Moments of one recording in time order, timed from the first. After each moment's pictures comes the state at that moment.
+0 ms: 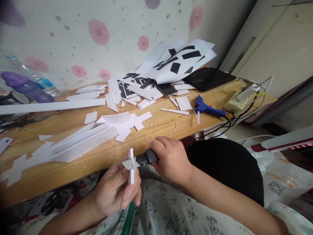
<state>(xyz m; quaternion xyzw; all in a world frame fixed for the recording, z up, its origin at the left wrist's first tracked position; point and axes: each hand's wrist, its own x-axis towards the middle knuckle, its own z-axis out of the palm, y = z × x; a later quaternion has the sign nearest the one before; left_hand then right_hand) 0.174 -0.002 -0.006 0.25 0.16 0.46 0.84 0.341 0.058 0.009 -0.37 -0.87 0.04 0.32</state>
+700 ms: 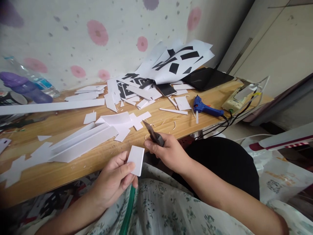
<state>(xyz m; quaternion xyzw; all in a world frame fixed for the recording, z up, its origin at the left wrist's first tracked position) 0.166 0.004 0.000 0.35 0.40 0.44 0.72 0.337 0.067 0.015 -0.42 -0.65 0.54 0.35</state>
